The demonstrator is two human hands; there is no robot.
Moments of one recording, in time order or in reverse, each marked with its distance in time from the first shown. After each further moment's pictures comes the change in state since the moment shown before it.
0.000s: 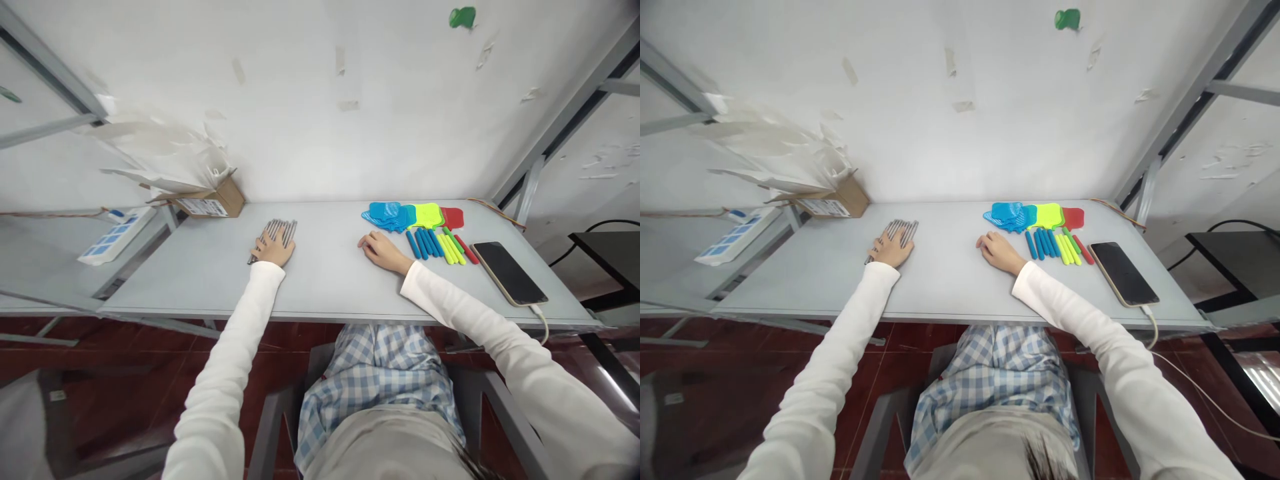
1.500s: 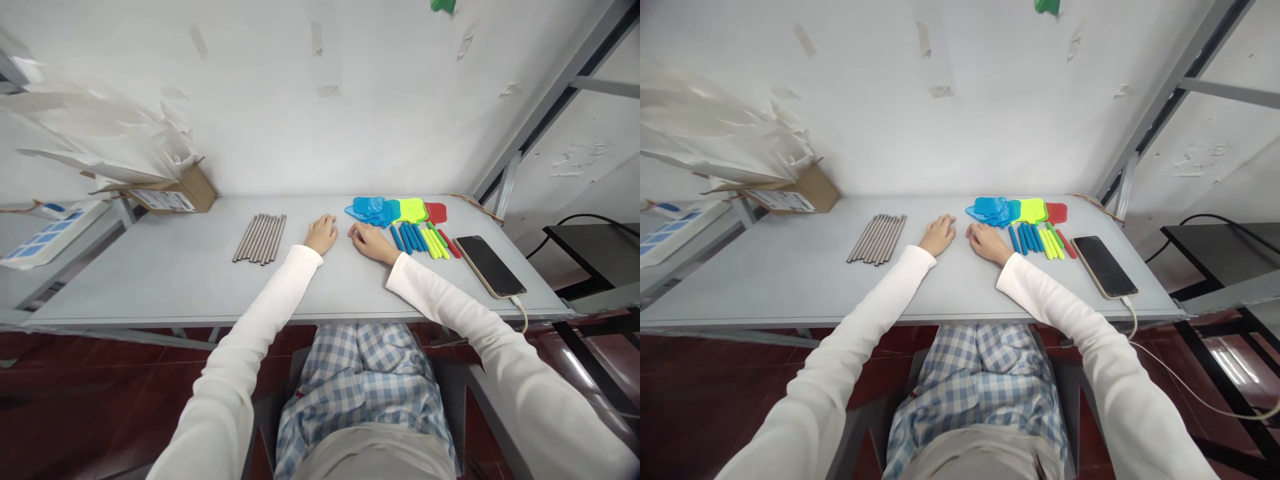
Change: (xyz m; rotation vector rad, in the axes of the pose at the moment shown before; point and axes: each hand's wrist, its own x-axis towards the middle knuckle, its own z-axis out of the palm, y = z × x) left_hand -0.012 0.134 0.056 -0.161 0.026 0.682; right_hand 0.005 0.013 -0.005 -0.071 0.010 0.149
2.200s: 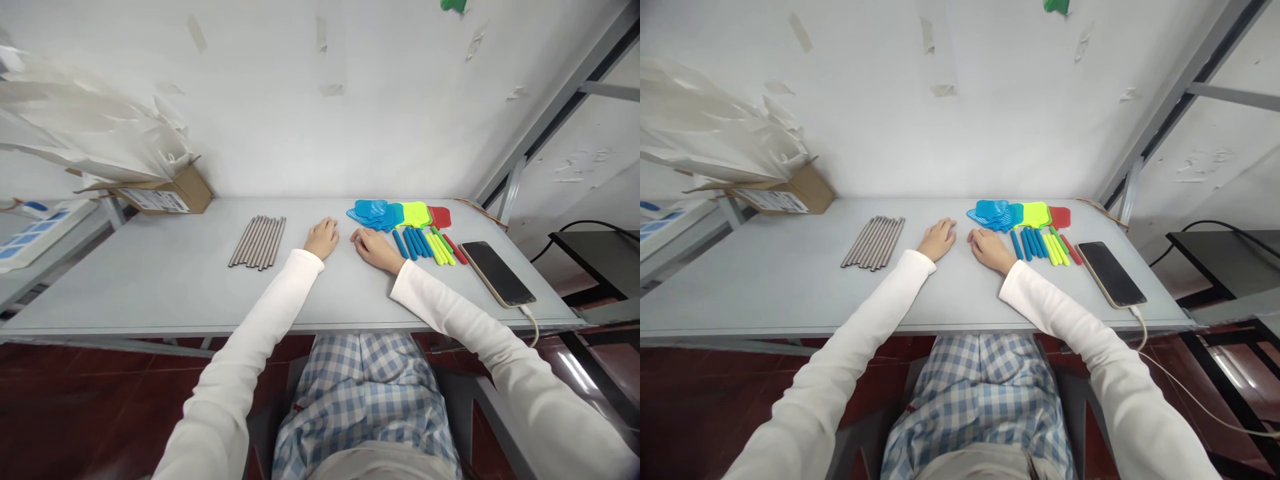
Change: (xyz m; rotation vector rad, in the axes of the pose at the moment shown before) left_hand 0.000 -0.006 0.006 -0.042 0.025 0.033; right_hand -0.007 -0.005 -0.001 -0.038 0.000 -0.012
